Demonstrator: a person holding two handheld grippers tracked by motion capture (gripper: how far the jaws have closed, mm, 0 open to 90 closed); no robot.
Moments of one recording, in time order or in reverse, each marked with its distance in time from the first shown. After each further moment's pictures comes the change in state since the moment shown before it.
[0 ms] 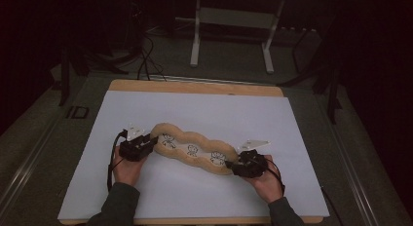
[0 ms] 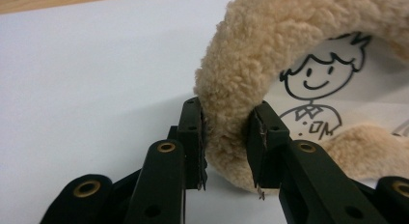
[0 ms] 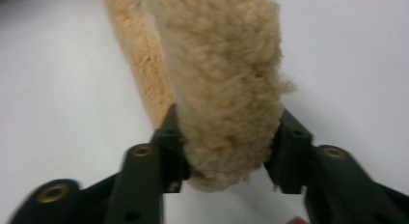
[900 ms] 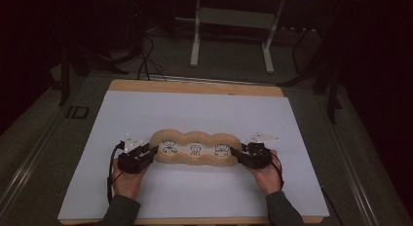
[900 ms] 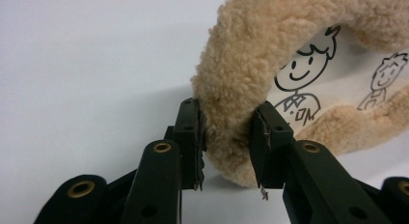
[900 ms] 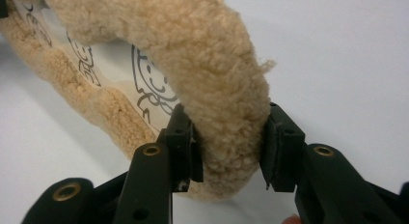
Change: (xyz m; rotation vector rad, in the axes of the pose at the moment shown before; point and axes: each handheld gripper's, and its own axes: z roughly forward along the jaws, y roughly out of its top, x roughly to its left) left arm -0.021 -0.017 -0.023 0.011 0.008 -0.076; right arm -0.028 0.000 0.005 -0.156 -0.068 0.096
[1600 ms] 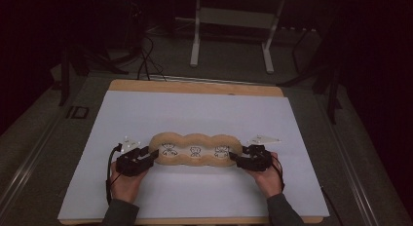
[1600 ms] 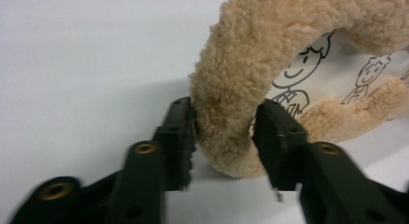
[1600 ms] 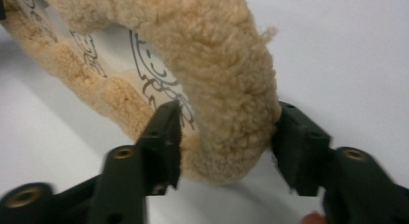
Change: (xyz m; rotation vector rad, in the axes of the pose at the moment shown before) left arm 0.001 -0.003 -0.008 0.027 -0.029 -0.044; right arm -0.001 -0.008 -0.001 0.027 0.039 0.038
